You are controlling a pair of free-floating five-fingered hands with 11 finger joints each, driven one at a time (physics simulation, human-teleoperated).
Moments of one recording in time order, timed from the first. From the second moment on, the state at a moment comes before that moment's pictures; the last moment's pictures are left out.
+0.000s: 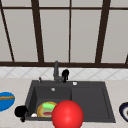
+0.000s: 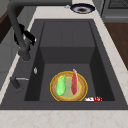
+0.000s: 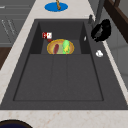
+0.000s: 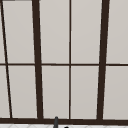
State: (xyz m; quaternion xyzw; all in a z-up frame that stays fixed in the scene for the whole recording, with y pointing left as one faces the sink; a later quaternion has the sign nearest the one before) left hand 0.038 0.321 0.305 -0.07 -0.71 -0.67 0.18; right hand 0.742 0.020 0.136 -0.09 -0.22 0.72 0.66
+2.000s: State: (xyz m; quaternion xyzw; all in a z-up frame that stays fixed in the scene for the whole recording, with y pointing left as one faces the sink) left hand 0.038 0.321 0.305 -0.07 -0.71 -0.67 0.18; right hand 0.777 0.032 0.115 0.03 0.00 0.70 0.71
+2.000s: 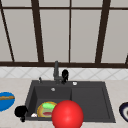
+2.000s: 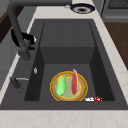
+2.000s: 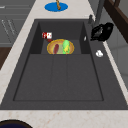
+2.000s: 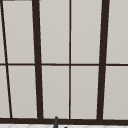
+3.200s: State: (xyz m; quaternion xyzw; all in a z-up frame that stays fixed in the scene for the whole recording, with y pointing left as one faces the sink) left hand 0.038 0.321 0.305 -0.07 -0.71 -0.67 0.18; right hand 0.778 0.022 0.122 0.08 0.00 0.70 0.71
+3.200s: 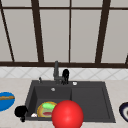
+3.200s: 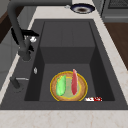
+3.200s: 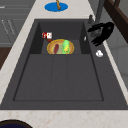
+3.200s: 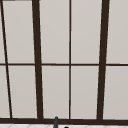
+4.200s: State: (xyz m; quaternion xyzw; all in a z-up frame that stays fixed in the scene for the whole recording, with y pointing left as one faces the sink) left hand 0.038 0.321 0.305 -0.07 -0.71 -0.67 0.18; right hand 0.778 0.022 0.123 0.08 0.01 0.70 0.71
